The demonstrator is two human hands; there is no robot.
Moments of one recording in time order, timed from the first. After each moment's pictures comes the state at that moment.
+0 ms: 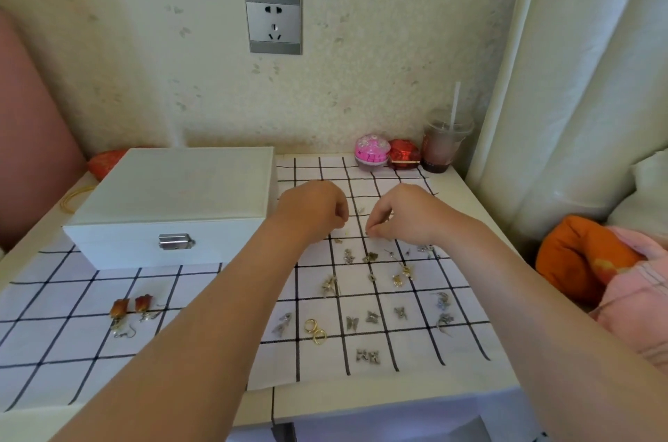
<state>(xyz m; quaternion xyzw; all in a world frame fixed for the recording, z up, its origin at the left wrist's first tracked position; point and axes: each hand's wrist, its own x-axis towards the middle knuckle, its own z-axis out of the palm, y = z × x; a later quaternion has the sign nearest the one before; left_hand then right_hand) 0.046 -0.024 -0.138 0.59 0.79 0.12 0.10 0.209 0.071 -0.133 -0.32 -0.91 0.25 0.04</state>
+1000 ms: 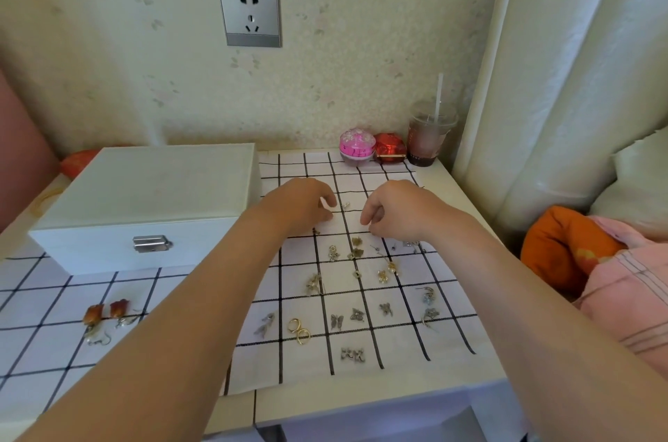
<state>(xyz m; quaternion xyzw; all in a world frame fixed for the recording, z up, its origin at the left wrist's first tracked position) 0.038 -0.012 -0.145 0.60 0.78 0.11 0.15 0.216 0.077 -0.131 -0.36 -0.92 0.18 -0.02</state>
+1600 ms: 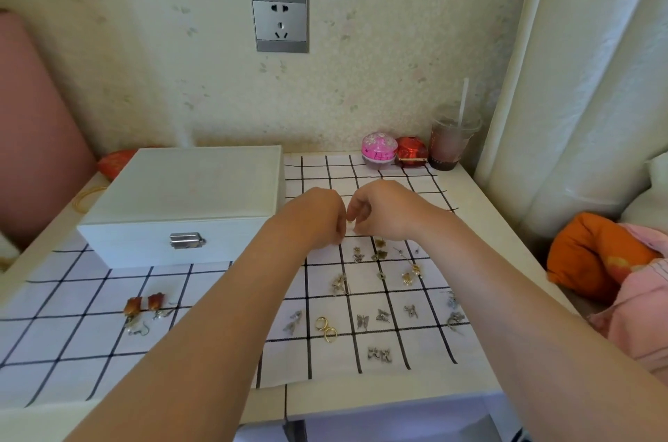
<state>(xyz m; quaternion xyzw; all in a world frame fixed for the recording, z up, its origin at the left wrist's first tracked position) 0.043 -0.032 -0.142 0.59 0.79 0.05 0.13 0.170 0.055 -0.135 -0.32 -0.92 0.23 0.01</state>
